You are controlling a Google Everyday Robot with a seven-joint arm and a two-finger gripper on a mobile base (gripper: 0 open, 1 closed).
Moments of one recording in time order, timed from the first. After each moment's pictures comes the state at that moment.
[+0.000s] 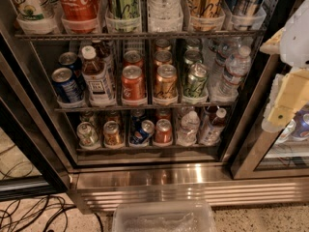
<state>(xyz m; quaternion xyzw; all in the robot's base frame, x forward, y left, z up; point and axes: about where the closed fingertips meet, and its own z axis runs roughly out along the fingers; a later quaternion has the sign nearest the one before) 0.438 -0.217 0.976 -0.60 0.78 -0.03 0.16</state>
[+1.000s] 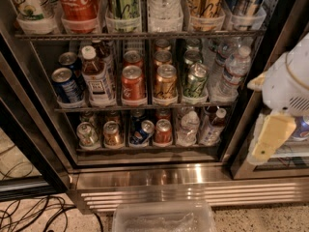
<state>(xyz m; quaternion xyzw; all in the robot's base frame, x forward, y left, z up) 0.423 -0.211 0.901 -0.60 0.79 -0.01 0.15</state>
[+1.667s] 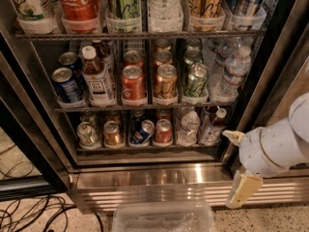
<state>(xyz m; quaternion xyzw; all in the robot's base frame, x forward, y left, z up) 0.404 -0.194 0.749 -0.64 0.74 0.05 0.21</state>
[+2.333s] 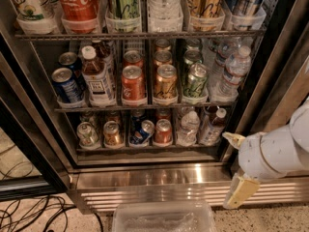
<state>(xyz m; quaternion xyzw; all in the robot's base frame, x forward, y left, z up) 0.407 -0.196 0.736 -0.63 0.74 0.05 0.23</state>
